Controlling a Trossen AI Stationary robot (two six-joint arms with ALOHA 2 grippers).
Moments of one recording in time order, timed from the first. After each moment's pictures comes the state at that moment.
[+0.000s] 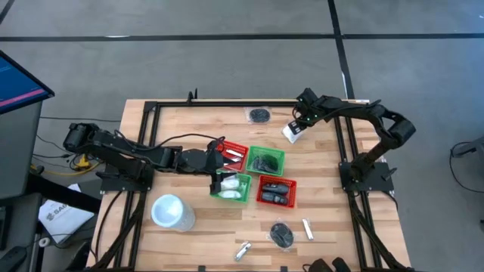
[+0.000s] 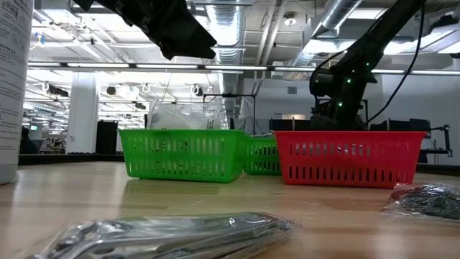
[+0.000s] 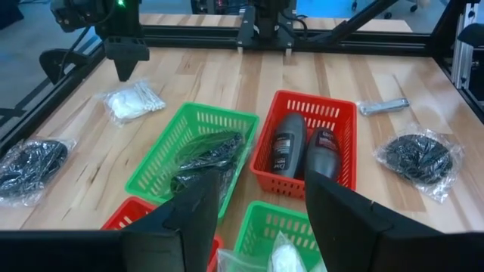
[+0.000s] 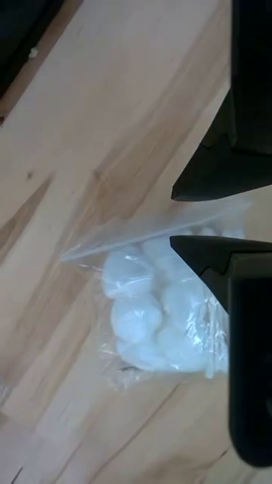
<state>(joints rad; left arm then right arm) -0.16 1.33 0.80 0.07 -0.28 -0.09 -0.83 1.57 0.85 -0.48 0.00 0.13</state>
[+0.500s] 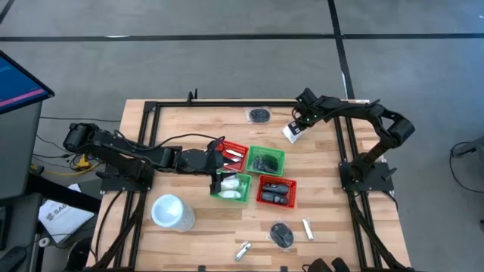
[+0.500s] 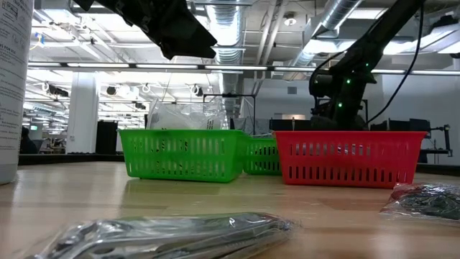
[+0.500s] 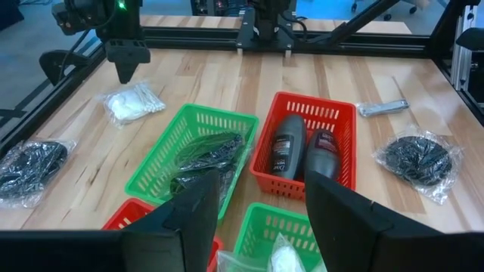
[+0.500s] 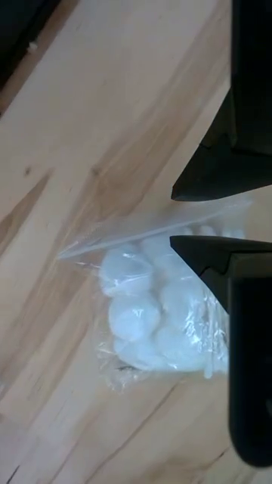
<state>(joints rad) -0.16 1.33 0.80 0.08 -0.28 -0.09 -0.83 1.58 0.85 -0.48 0.00 0.12</state>
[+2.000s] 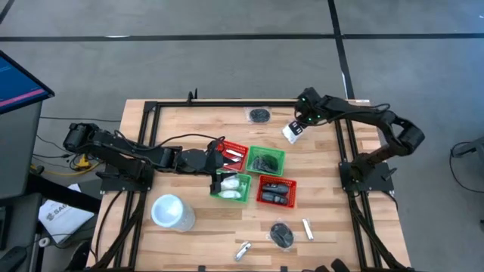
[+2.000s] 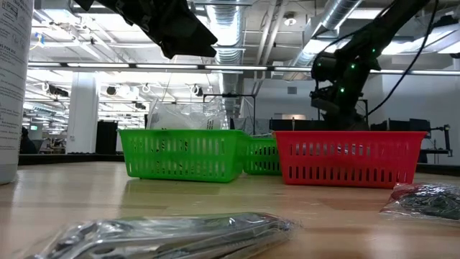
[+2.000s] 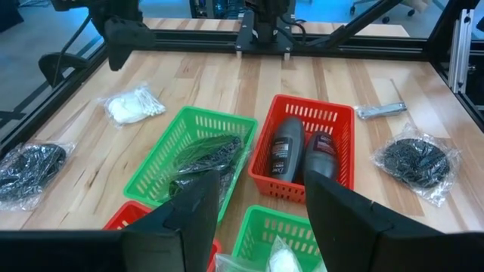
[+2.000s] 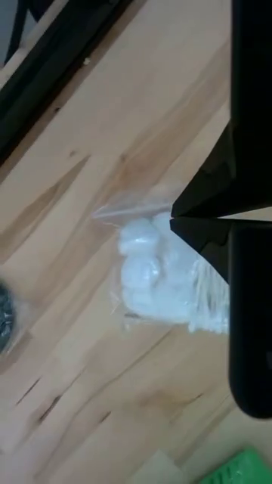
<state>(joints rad) -0.16 1.33 0.80 0.09 -0.28 -0.09 -0.79 1.45 0.85 -0.51 -0.01 0.06</state>
